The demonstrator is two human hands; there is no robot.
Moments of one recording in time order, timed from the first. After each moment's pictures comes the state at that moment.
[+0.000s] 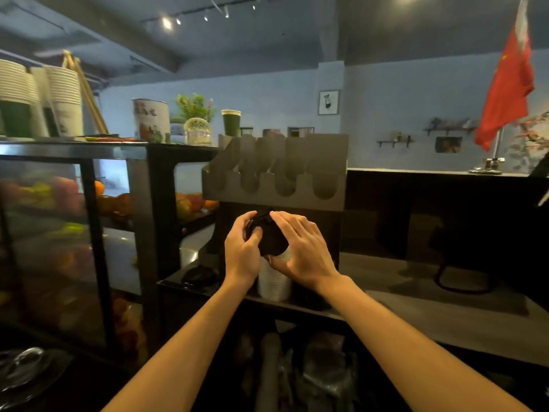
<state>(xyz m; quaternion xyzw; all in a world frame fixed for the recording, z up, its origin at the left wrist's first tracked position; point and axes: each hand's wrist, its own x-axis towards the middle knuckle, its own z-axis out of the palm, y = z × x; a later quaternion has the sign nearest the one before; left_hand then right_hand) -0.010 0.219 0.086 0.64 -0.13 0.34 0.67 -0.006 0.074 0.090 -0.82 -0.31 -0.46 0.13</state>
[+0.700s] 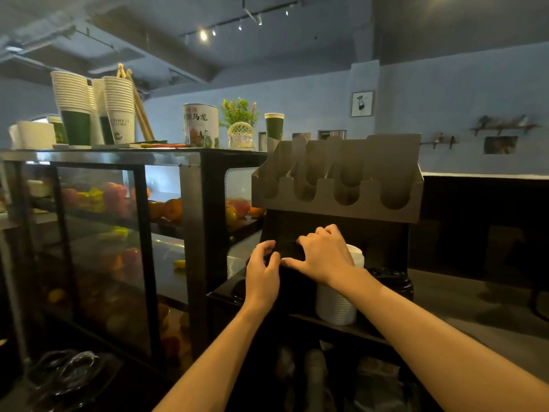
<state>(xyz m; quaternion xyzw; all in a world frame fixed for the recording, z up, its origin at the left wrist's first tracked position) 0.047 0.305 0.044 0.73 -0.04 0.30 0.61 0.052 0.163 0.114 -0.93 -0.20 -0.29 -0.09</state>
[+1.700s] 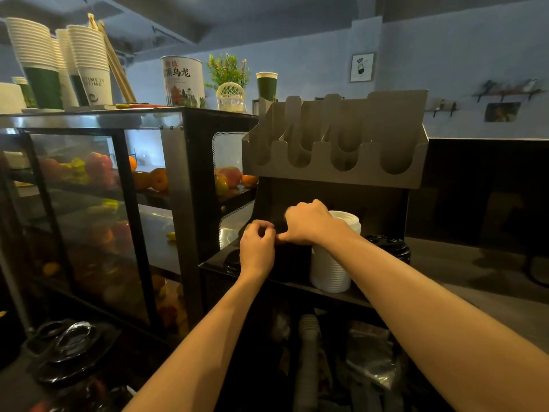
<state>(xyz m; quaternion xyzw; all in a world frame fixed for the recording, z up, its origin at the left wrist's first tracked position) 0.083 0.305 0.021 0.75 0.00 0.31 0.58 0.066 0.188 0.127 -0.96 -0.21 -0.13 -0.11</state>
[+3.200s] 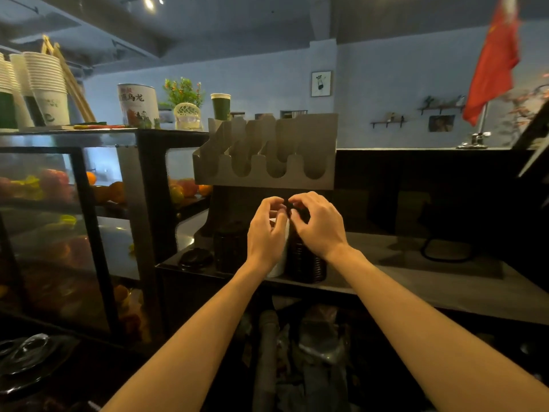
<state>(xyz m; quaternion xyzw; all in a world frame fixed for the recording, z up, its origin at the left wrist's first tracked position) -0.018 0.168 0.076 0.73 -0.20 0.35 0.55 -0.030 0.037 0.101 -0.83 -0.21 -0.45 0.28</state>
